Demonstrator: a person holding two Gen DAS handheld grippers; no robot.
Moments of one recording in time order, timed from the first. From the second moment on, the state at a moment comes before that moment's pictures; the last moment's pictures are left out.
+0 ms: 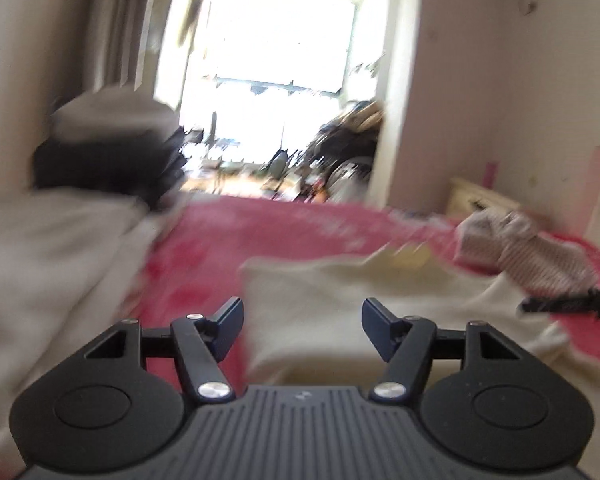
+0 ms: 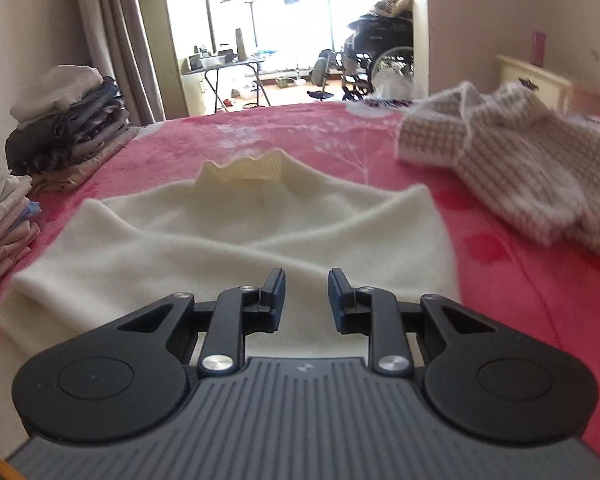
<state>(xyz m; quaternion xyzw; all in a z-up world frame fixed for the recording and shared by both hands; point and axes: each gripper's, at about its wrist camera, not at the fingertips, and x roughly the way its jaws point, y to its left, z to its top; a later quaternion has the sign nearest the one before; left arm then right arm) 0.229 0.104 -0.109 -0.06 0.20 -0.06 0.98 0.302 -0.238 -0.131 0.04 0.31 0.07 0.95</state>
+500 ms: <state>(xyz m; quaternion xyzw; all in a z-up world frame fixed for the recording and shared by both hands) 0.318 0.114 -0.180 -0.12 0.33 0.01 0.94 0.329 -0.259 -0.128 0.08 0.37 0.05 0.92</state>
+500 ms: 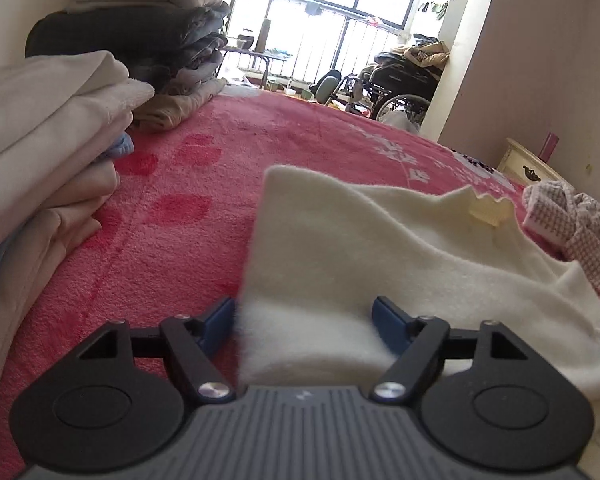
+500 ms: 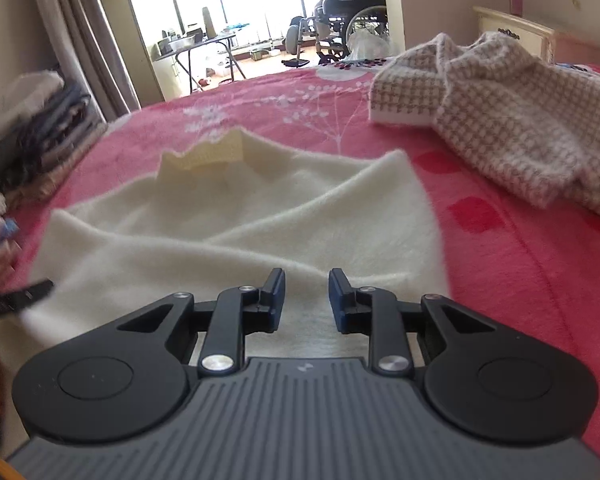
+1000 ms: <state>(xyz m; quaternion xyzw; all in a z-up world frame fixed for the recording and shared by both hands) 0.309 0.112 -0.182 -0.13 0.30 0.01 0.94 0.410 -0.229 -0.137 -0.06 0.62 0.04 0.78</state>
